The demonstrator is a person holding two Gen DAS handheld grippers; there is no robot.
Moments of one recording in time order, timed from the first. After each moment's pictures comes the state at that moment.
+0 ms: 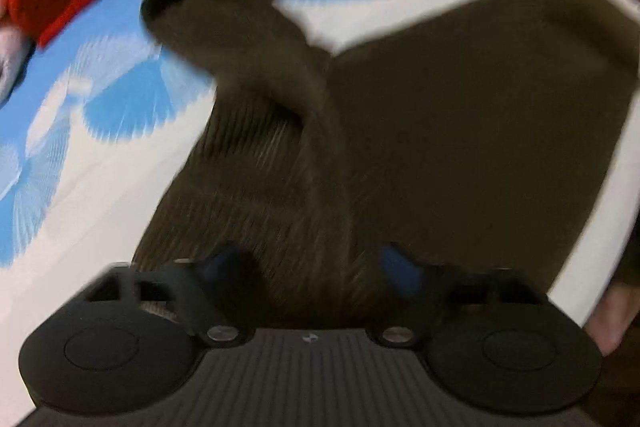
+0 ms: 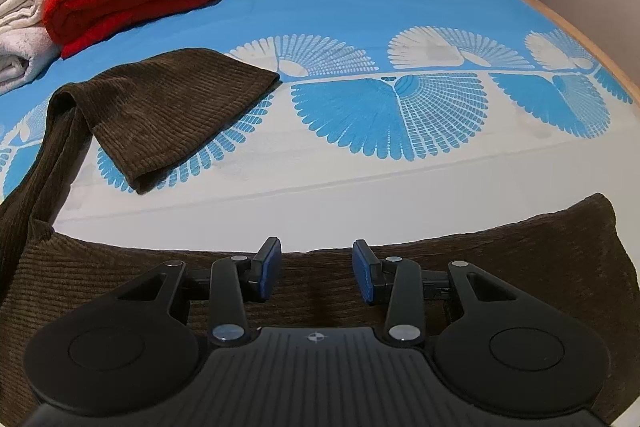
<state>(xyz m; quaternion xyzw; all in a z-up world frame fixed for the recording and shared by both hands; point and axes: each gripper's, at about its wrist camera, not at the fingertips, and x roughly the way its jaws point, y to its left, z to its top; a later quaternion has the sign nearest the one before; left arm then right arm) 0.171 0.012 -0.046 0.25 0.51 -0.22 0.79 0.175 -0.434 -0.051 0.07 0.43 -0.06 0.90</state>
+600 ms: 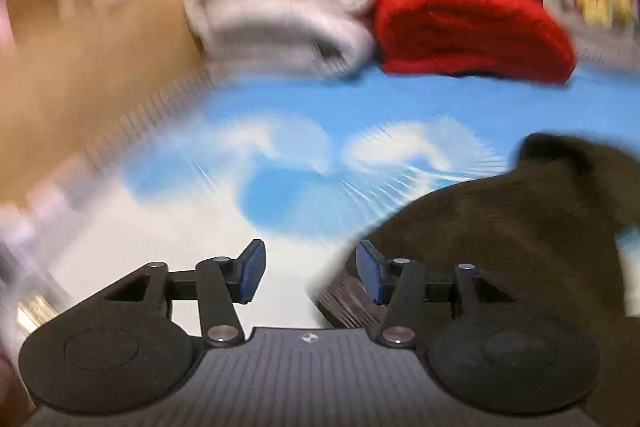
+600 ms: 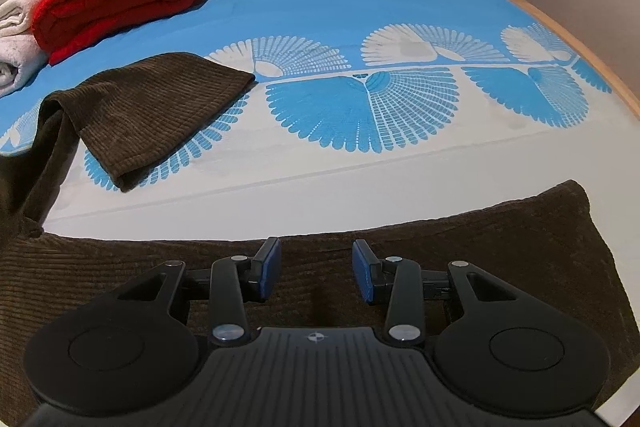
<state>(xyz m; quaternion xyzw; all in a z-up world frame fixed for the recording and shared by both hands) 0.206 0.169 0.031 -0.01 0.36 0.17 0.92 0.155 -0.452 -0.044 0.07 0.43 -0.08 0.90</state>
